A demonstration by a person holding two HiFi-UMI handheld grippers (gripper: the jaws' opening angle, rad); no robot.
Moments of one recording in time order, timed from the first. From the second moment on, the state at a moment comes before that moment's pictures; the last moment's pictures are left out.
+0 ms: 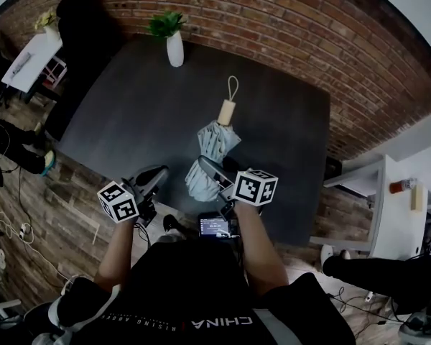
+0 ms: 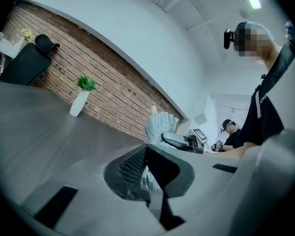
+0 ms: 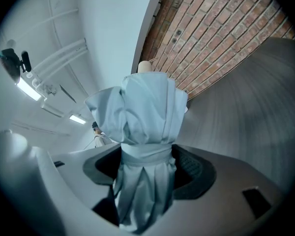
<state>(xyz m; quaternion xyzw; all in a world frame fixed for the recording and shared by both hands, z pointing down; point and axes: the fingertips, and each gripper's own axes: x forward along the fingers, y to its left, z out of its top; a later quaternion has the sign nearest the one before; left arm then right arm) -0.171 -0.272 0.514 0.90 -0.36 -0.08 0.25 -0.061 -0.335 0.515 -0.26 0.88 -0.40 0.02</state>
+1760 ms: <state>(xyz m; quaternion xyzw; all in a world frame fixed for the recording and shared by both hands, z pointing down) -0.284 -0.333 0.540 0.91 -0.31 -0.07 0.28 -0.175 -0.383 0.526 -0.30 0.86 -0.41 0.04</state>
